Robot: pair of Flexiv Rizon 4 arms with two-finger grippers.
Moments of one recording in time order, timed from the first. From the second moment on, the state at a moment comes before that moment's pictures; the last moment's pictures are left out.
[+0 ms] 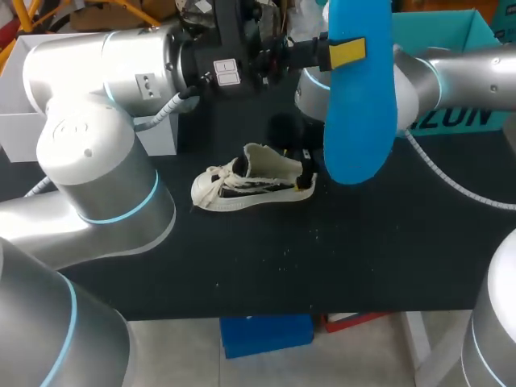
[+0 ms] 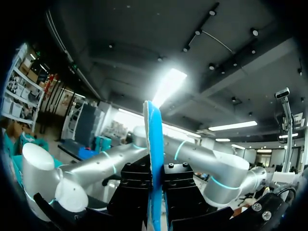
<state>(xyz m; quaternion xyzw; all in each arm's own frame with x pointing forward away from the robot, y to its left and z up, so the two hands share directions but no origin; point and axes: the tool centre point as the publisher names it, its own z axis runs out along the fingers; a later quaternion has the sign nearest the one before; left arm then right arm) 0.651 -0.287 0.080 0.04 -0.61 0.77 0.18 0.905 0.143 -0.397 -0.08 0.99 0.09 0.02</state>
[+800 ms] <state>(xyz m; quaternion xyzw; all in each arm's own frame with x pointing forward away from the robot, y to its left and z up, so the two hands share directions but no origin) 0.651 -0.287 0.080 0.04 -0.61 0.77 0.18 0.903 0.162 -0.401 -0.06 0.99 0.14 -0.01</state>
